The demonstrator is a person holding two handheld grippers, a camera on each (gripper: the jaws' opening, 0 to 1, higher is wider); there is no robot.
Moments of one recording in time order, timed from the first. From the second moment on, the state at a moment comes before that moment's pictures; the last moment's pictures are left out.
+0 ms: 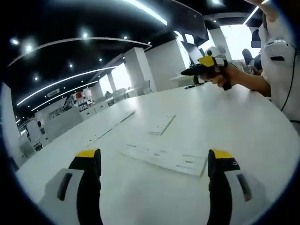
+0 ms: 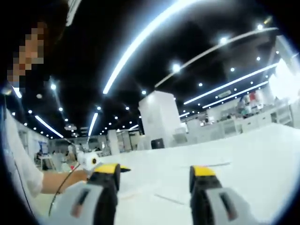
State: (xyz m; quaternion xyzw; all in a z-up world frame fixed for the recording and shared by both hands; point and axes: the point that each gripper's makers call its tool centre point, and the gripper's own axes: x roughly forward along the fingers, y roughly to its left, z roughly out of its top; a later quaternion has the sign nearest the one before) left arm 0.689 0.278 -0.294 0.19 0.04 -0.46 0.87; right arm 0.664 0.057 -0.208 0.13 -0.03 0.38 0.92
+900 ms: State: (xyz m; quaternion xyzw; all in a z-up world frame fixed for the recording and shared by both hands) left arm 0.698 0.286 -0.308 0.20 0.05 -0.46 0.86; right arm 0.666 0.060 -0.217 0.12 -0.02 0.37 0.92
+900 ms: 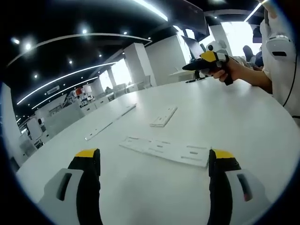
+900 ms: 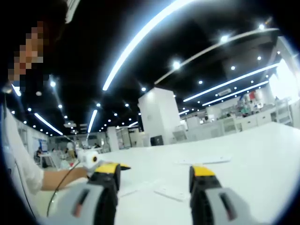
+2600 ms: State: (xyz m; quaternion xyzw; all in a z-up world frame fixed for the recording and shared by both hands) left arm 0.741 0.287 -0.309 0.20 0.04 -0.40 0.89; right arm 0.662 0.063 -0.213 0.12 -0.03 0.38 0.92
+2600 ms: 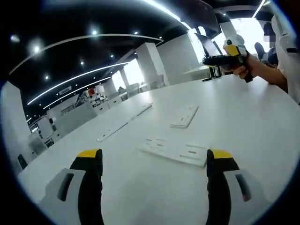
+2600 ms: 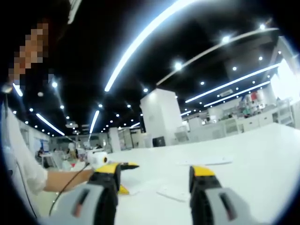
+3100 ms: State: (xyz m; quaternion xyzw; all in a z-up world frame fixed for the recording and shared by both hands) left arm 0.733 0.285 -0.303 0.19 0.04 -0.42 0.89; right arm 0.660 0.065 -0.212 0.12 -0.03 0.38 0.91
